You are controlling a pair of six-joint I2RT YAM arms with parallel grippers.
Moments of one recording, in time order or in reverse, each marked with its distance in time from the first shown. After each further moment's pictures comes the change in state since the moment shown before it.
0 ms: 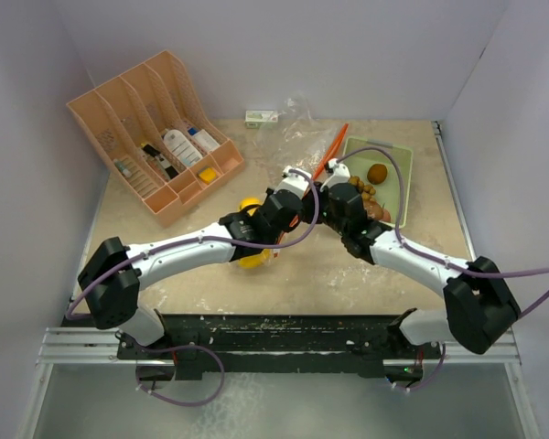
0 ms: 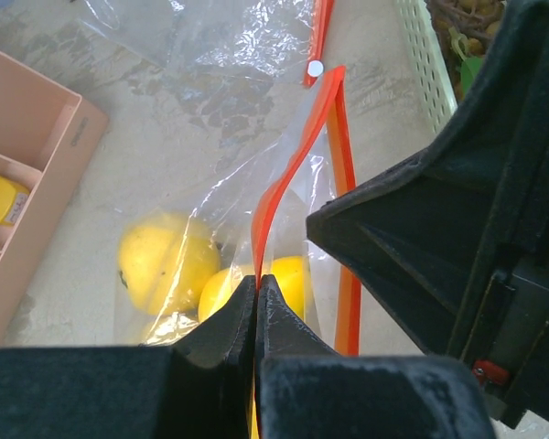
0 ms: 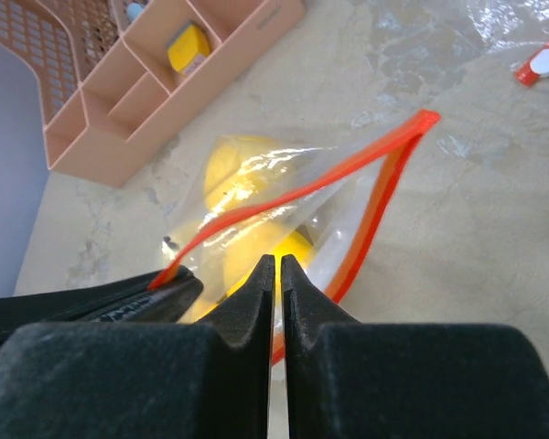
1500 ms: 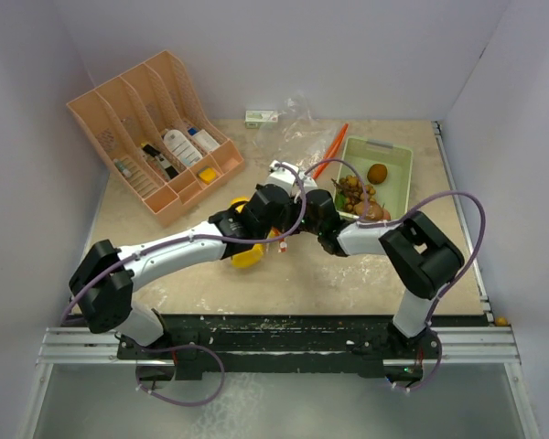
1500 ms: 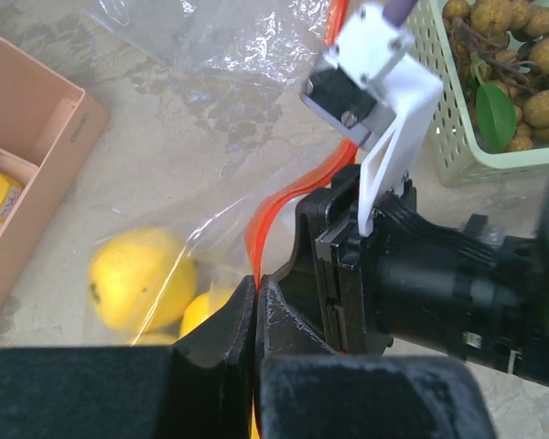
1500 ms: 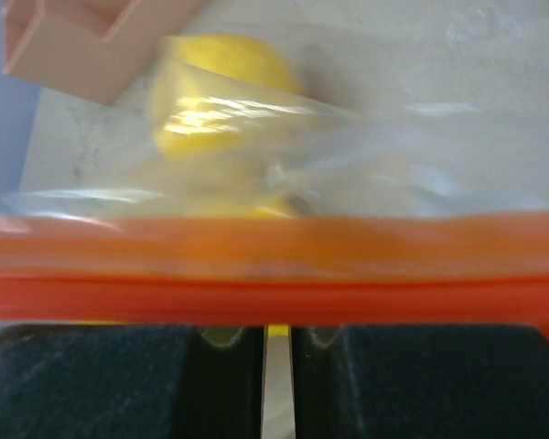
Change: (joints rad) left arm 0.068 -0.043 -0.062 0.068 0.071 -0.031; right arm 0.023 0.393 0.043 0.304 -0.260 0.018
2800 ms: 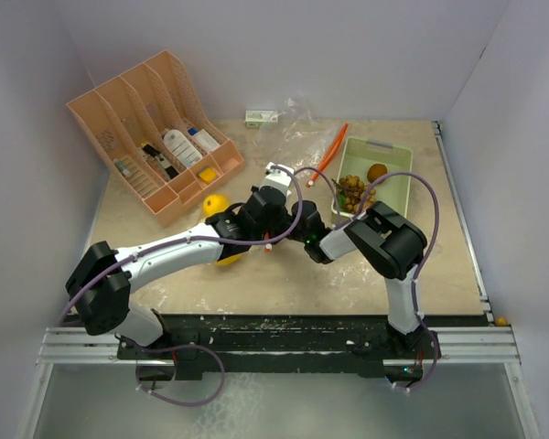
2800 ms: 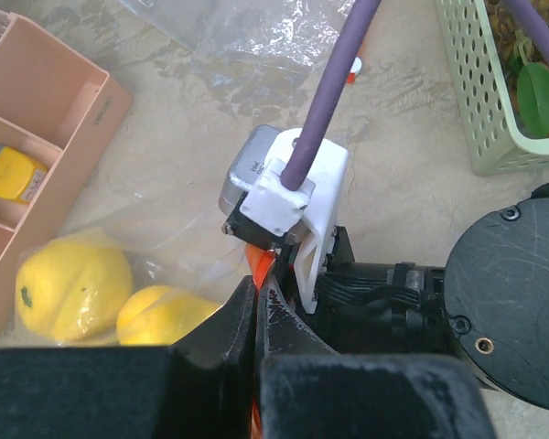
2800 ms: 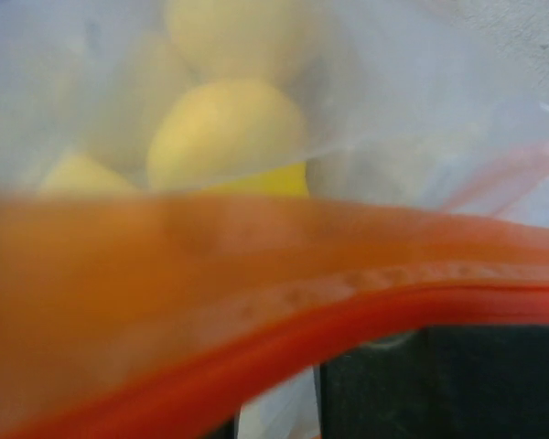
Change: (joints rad) left arm 0.004 -0.024 -0.032 -0.016 -0.027 0.008; right arm 0.069 0.285 0.028 0.375 -0.159 -0.228
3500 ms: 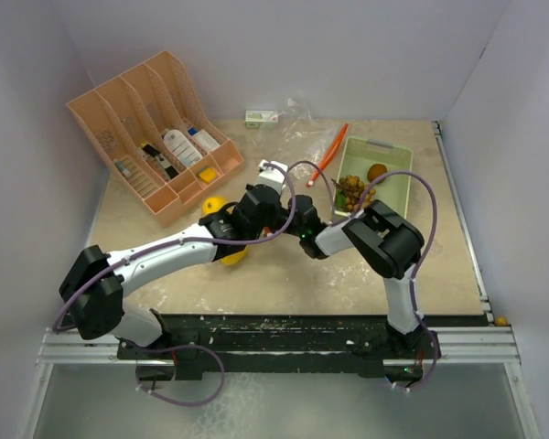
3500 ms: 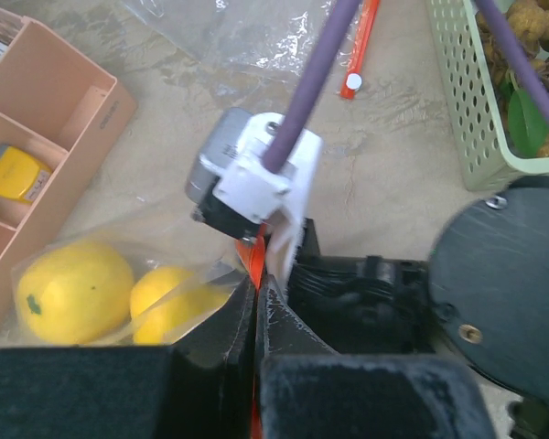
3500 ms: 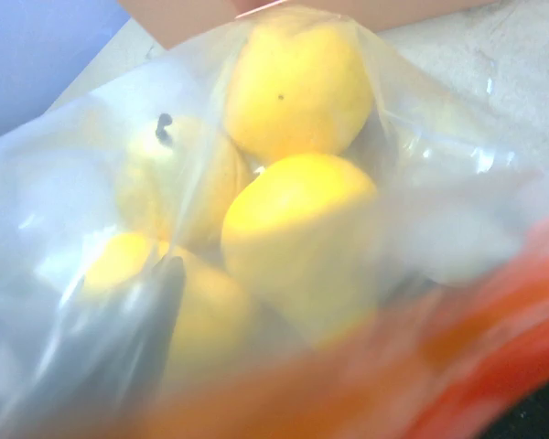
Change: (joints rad) left arm 0.010 -0.040 -0.019 0.014 0.012 -0.017; right arm 0.008 -0.013 0.039 0.040 -0.015 0.007
